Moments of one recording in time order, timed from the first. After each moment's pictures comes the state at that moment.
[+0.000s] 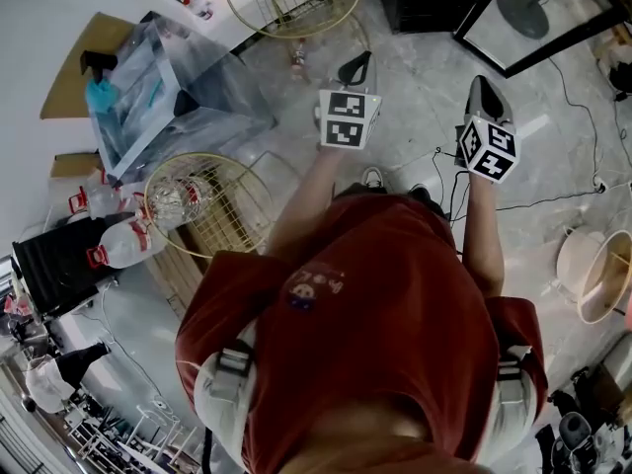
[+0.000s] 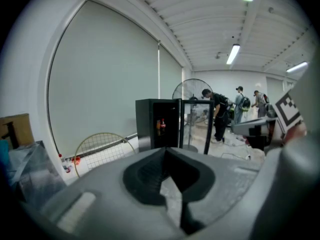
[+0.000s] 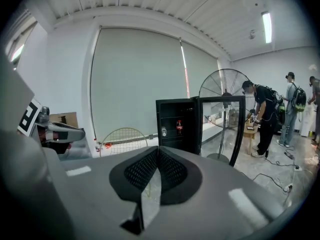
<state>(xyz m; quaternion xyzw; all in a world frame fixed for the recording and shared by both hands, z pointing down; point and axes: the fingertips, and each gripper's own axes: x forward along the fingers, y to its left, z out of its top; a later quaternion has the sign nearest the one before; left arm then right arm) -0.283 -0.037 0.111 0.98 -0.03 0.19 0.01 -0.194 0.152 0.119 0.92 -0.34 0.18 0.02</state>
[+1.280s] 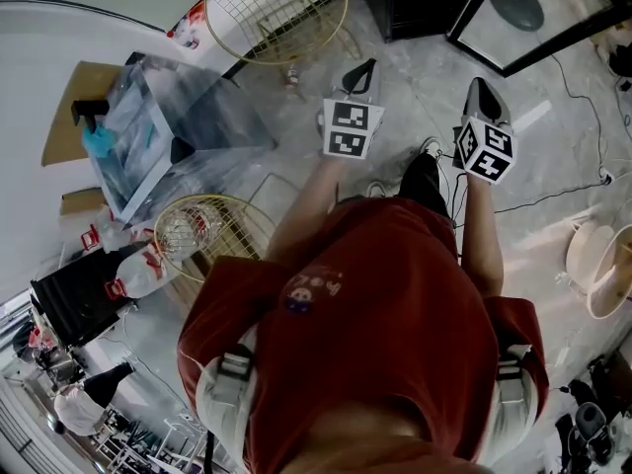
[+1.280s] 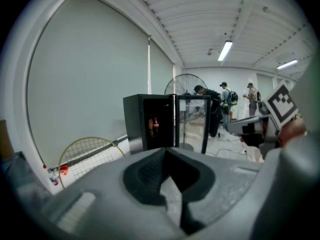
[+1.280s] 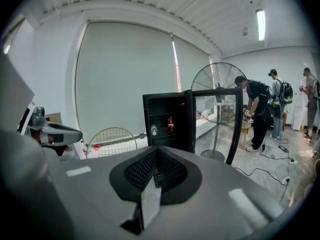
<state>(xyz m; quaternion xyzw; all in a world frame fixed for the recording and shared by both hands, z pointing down) -0.177 -0.047 0.132 0.98 0.03 0.20 -0.01 -0.099 0.134 0.146 0.93 -0.30 0.20 0.00</state>
